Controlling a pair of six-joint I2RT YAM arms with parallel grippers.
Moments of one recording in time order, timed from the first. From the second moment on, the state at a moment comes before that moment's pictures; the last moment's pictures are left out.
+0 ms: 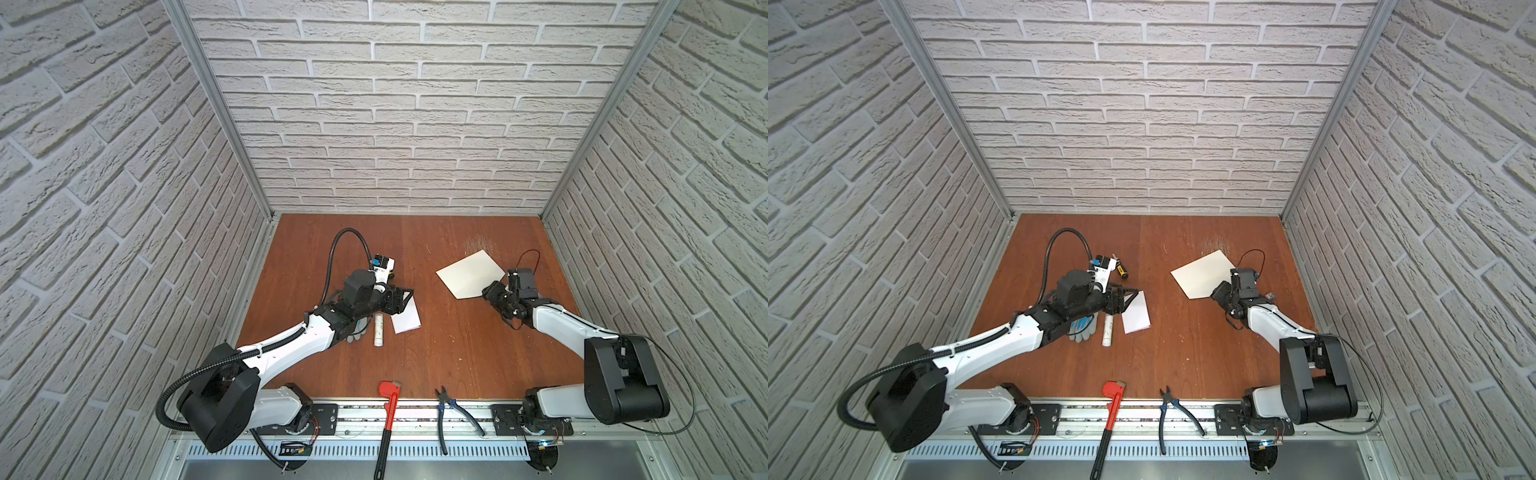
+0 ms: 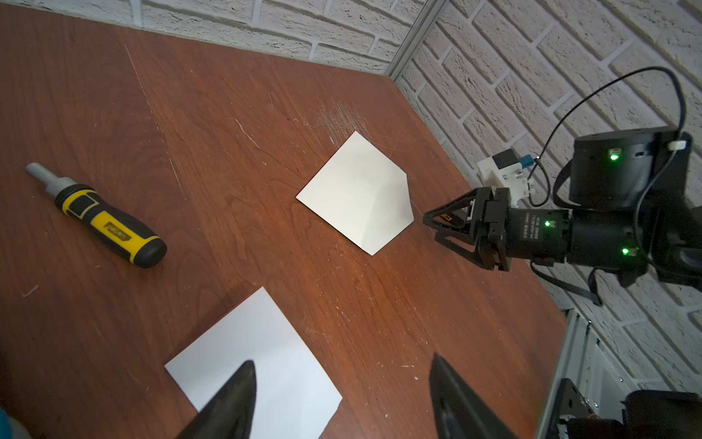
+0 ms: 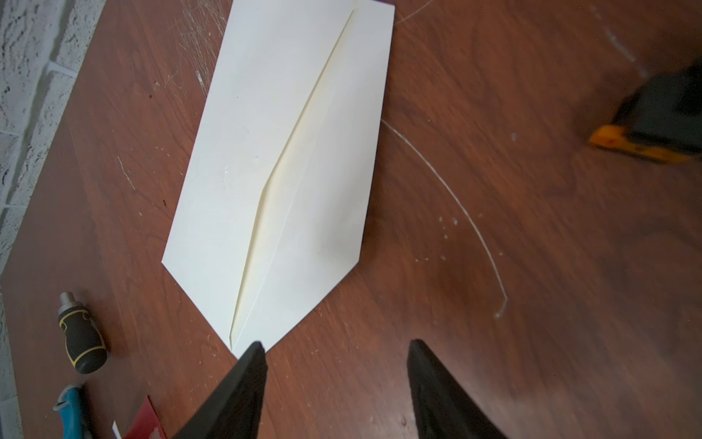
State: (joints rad) left arm -0.69 1.28 0.68 0.16 0.21 -0.44; right arm 0.02 1.40 0.63 -0.13 -0.06 0.85
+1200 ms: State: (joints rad) left arm -0.69 1.32 0.68 0.20 0.23 -0.40; right arm -0.02 1.49 0.60 0.09 -0.18 0.85
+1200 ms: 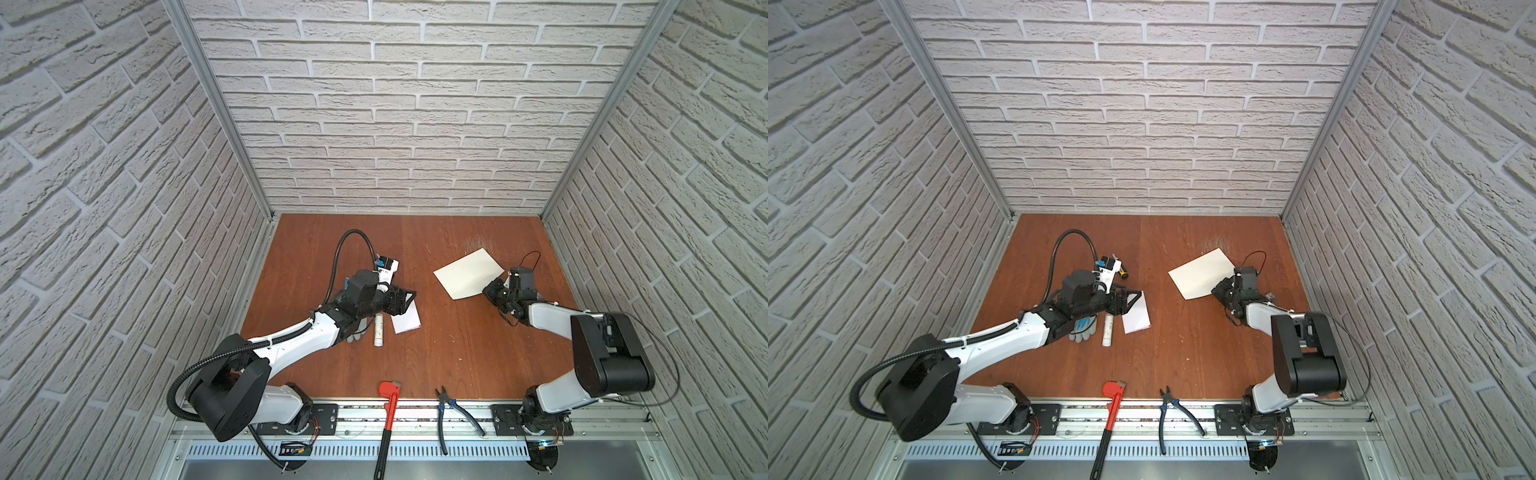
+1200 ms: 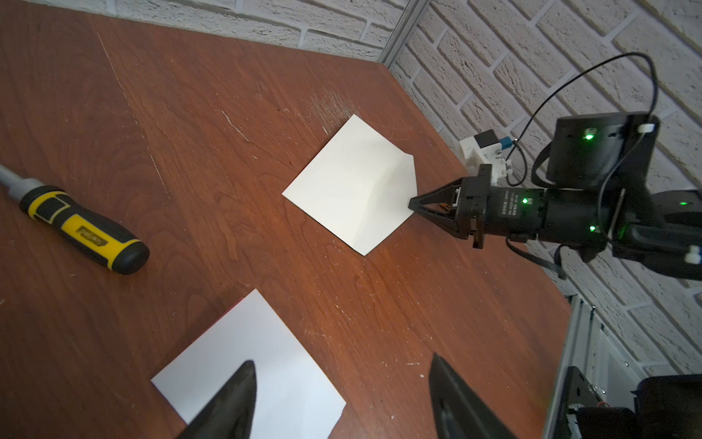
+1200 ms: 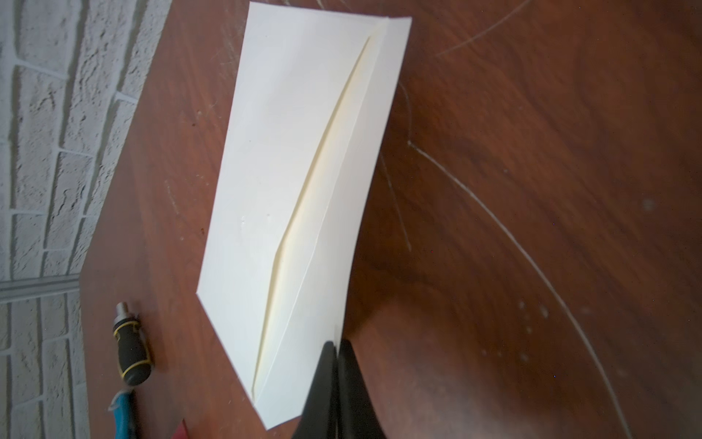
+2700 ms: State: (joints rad) left arm -0.73 0.71 0.60 -0.35 0.07 -0.38; right arm 0.24 1.35 0.97 -1.07 -0.29 0.30
